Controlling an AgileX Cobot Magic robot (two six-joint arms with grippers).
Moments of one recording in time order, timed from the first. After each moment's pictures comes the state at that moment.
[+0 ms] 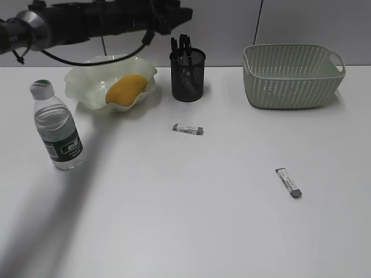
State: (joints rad) left arm -0.27 2.54 -2.19 -1.72 0.76 1.92; right arm 0.48 -0.01 -0.51 -0.09 1.04 0.10
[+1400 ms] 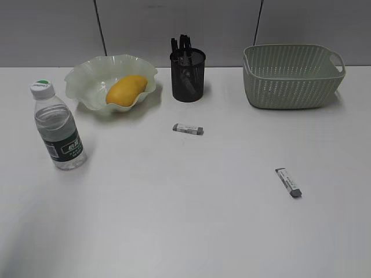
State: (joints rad) left arm -0.28 0.83 -0.91 0.03 0.87 -0.10; right arm 0.48 -0.01 -0.51 -0.09 1.04 0.10
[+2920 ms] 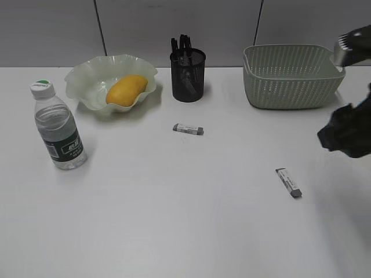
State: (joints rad) left arm -0.21 -0.01 -0.54 0.10 1.06 -0.14; right arm 0.45 1.15 -0.73 -0.18 0.58 0.16
